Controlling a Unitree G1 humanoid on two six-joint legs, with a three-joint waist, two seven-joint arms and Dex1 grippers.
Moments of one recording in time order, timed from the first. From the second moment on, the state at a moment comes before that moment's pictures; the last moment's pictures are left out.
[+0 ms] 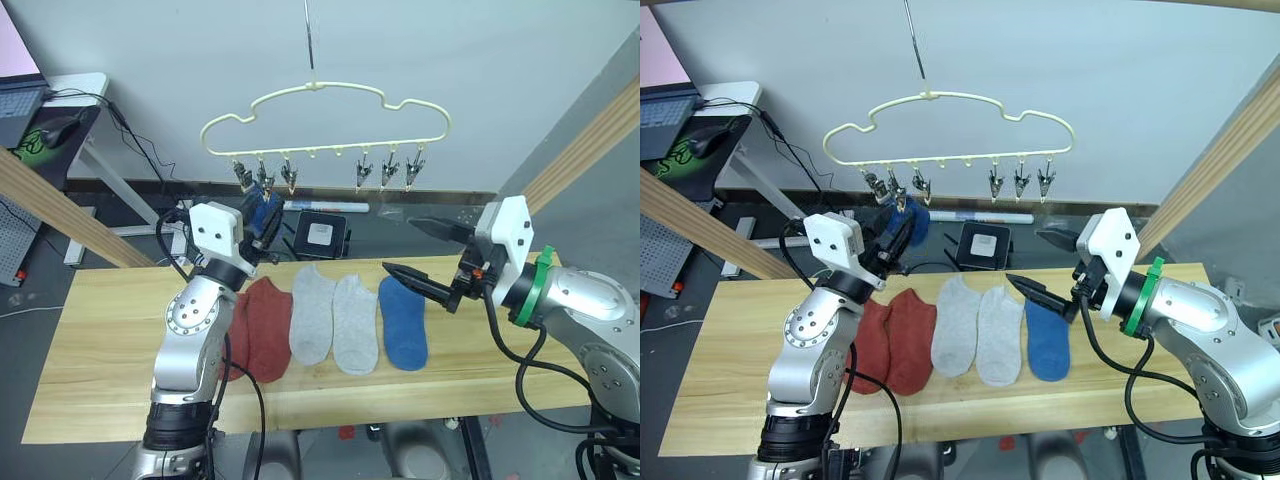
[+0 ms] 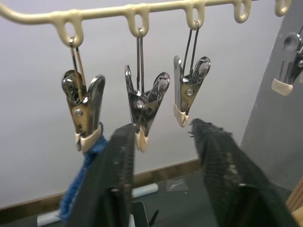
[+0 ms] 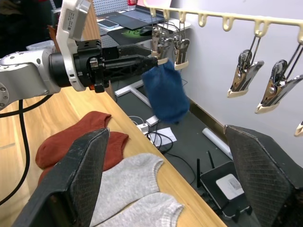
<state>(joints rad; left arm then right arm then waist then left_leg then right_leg) -0.26 0.26 0.08 -0.22 -0.24 0.11 -0.31 -0.29 -0.65 -0.11 -0.74 0.65 0.78 0.61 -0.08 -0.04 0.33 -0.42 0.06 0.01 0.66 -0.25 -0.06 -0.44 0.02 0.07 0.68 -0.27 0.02</state>
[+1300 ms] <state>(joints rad) -0.37 0.23 0.10 -0.14 -0.22 0.06 -0.27 -0.29 -0.67 -0.10 -0.74 0.68 0.76 0.57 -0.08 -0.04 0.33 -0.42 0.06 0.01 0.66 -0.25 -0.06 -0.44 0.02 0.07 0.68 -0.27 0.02</state>
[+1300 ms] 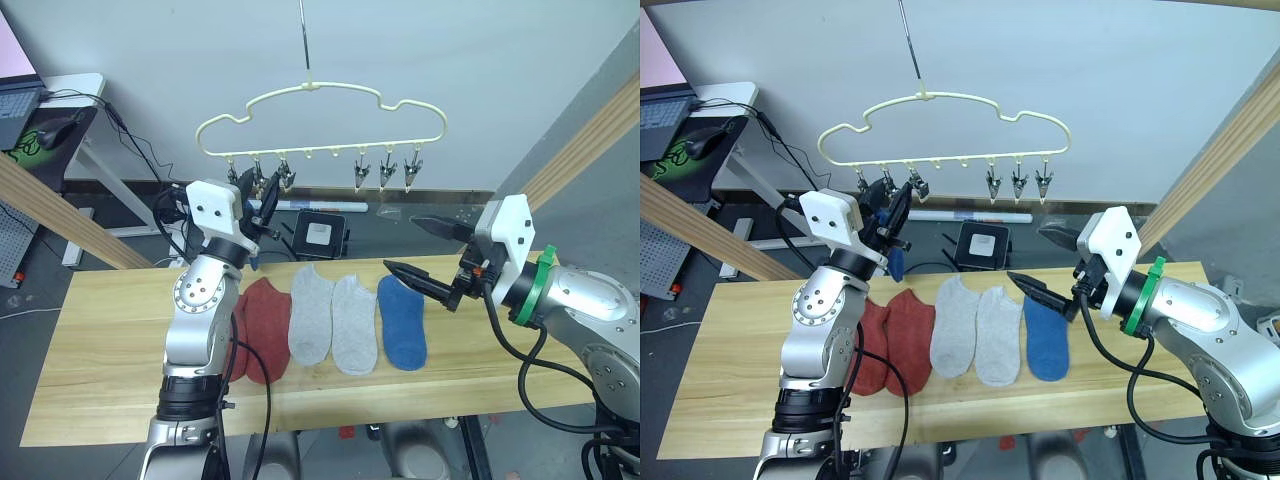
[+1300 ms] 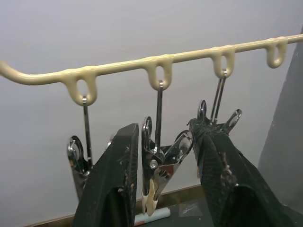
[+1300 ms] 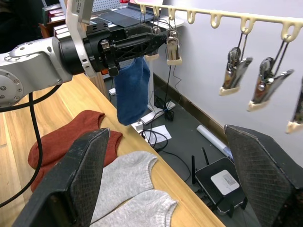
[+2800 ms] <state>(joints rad) -0.39 0.24 0.11 -0.11 -0.22 0.06 -0.27 -0.29 -0.67 -0.09 -0.74 0.66 0.74 0.57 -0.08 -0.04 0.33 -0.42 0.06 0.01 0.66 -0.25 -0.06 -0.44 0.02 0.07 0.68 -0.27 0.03</state>
